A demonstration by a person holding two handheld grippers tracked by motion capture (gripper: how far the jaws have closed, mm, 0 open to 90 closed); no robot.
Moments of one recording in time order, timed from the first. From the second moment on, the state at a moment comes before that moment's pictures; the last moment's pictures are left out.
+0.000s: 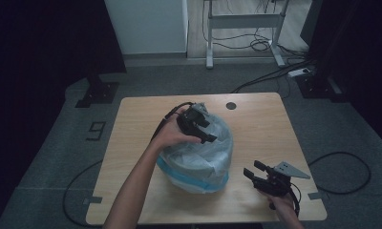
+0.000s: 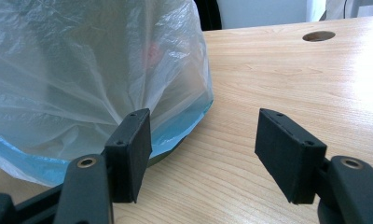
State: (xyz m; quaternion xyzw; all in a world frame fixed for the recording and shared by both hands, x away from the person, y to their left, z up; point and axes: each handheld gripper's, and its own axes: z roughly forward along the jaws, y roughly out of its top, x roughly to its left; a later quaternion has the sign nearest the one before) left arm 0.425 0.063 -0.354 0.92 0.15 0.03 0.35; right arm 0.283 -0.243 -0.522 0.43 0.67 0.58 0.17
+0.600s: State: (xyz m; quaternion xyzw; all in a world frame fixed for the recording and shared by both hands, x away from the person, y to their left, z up) left arm 0.400 0.048 -0.365 0.95 0.10 0.02 0.30; right arm 0.283 -0.239 -0.524 0.43 0.68 0.58 0.17
